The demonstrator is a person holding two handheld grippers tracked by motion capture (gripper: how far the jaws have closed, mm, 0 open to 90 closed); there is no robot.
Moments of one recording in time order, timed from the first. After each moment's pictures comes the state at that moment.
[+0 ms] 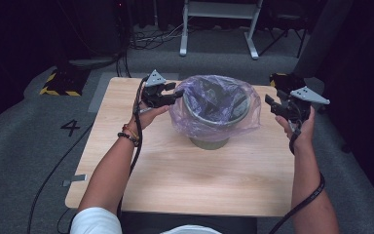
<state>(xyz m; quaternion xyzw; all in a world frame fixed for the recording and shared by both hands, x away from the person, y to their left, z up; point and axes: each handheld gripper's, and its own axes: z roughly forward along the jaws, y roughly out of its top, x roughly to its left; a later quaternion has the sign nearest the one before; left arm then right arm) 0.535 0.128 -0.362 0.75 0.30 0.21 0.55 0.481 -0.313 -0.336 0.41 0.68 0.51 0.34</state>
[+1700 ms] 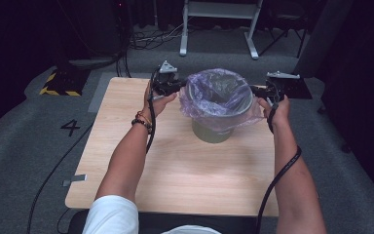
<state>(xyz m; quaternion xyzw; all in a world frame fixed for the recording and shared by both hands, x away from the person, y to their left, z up) 0.585 0.101 -0.370 0.77 0.34 0.19 0.51 0.575 -0.284 -0.369 0.49 0.71 0.46 0.21</state>
